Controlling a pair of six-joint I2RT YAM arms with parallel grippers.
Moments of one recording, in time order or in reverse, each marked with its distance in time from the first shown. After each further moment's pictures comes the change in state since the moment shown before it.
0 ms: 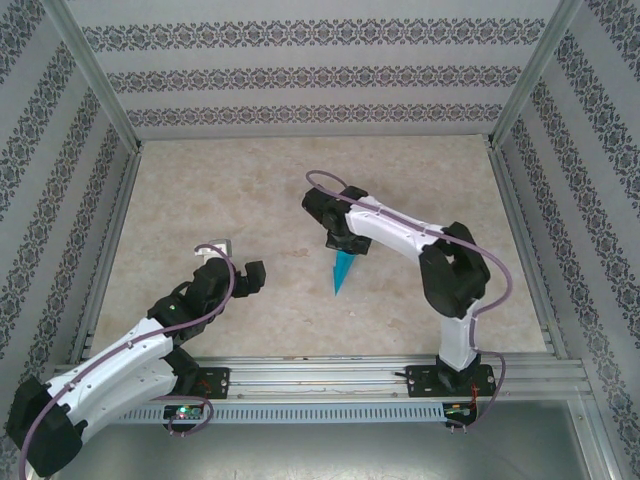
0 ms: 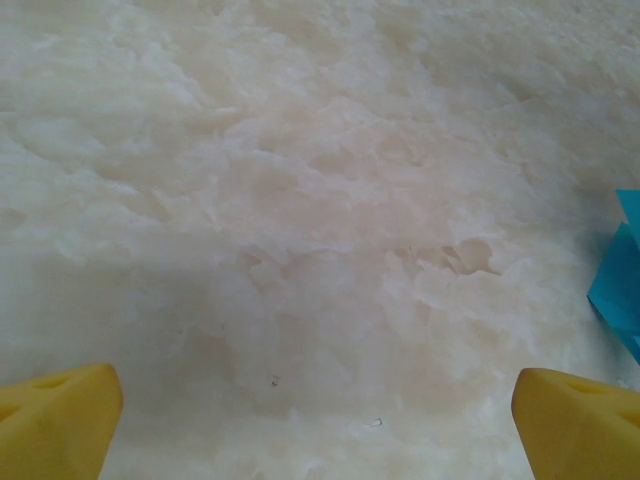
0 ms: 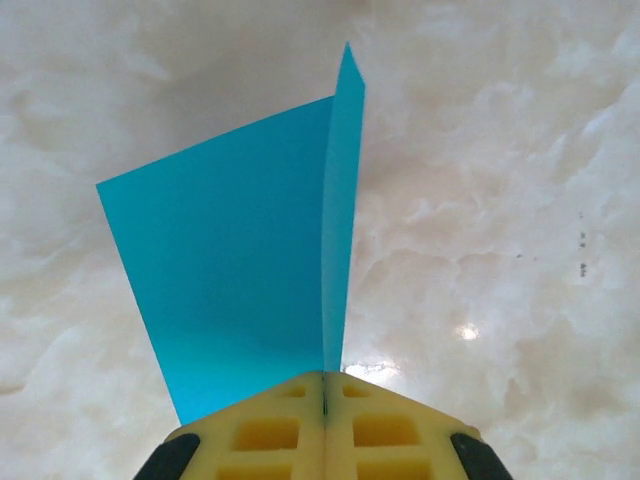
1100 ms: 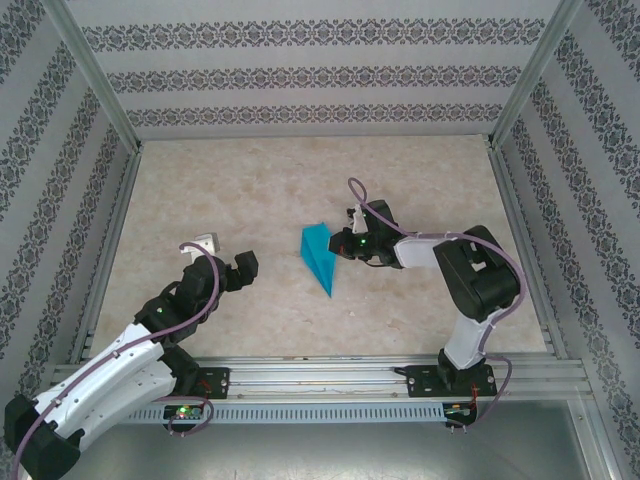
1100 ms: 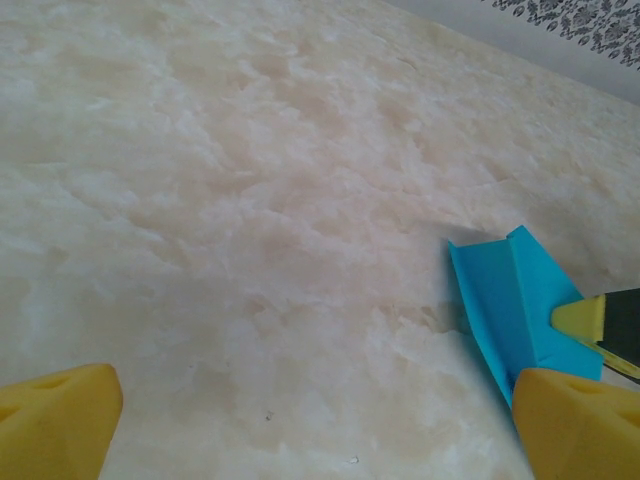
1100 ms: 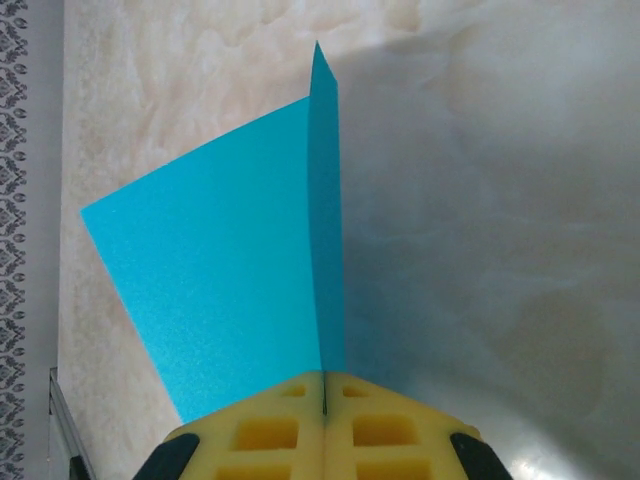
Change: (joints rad) left arm 0.008 -0.079 0.062 -0.074 -0.059 -0.056; right arm -0.287 -0.086 -0.708 1.344 -0.902 -0.348
